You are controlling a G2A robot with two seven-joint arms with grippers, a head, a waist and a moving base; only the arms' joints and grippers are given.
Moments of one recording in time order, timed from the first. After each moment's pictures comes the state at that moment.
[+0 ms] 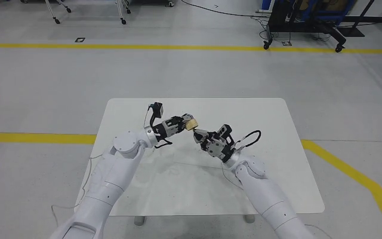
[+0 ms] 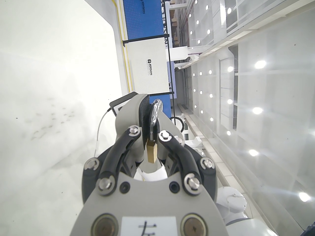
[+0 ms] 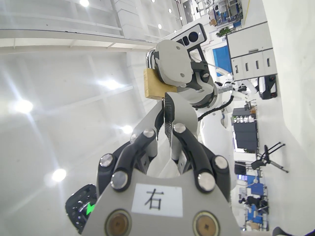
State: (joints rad) left arm 0.97 -1.32 -1.10 -1.12 -0.35 -0.17 -0.82; right arm -1.25 -1.39 1.14 -1.17 0.96 -0.04 0.88
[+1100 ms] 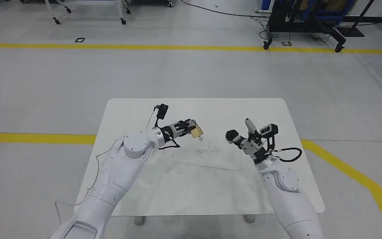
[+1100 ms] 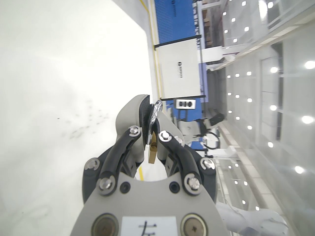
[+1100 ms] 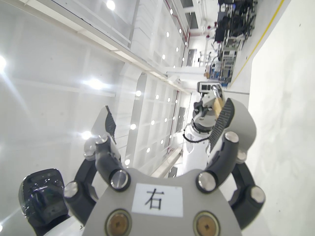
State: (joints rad) left arm 0.95 -1.32 -1.00 -1.15 -0.07 -0.01 -0.70; right arm -1.47 -1.32 1.43 -1.38 0.66 -0.37 0.72
